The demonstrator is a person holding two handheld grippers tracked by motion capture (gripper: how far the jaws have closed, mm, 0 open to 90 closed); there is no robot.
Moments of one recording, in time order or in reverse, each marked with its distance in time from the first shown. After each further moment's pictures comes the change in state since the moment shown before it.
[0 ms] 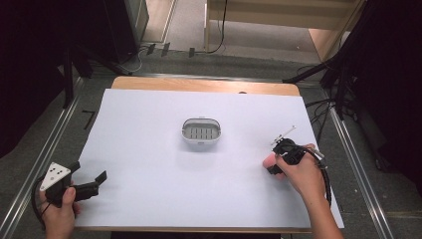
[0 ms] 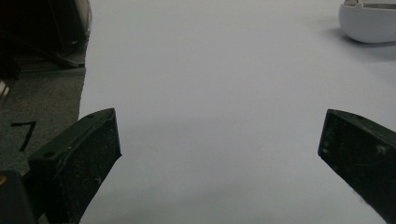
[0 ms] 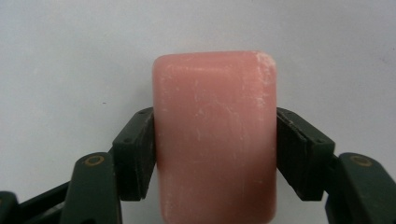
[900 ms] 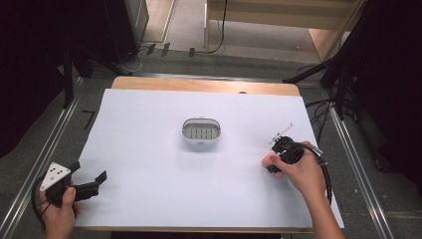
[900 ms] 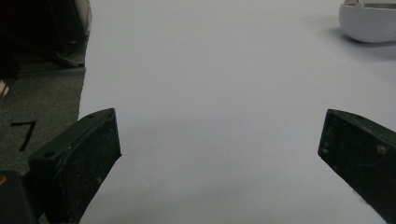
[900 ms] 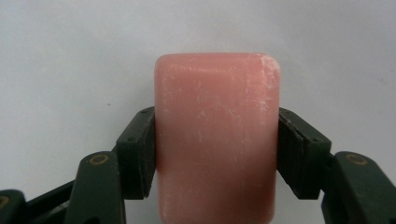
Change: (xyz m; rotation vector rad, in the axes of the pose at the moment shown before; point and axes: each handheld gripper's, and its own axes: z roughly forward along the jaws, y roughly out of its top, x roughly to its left) left arm 0.000 0.000 0.000 0.003 -0.002 0.002; right arm -0.002 0.008 -0.004 0.001 0.019 -0.075
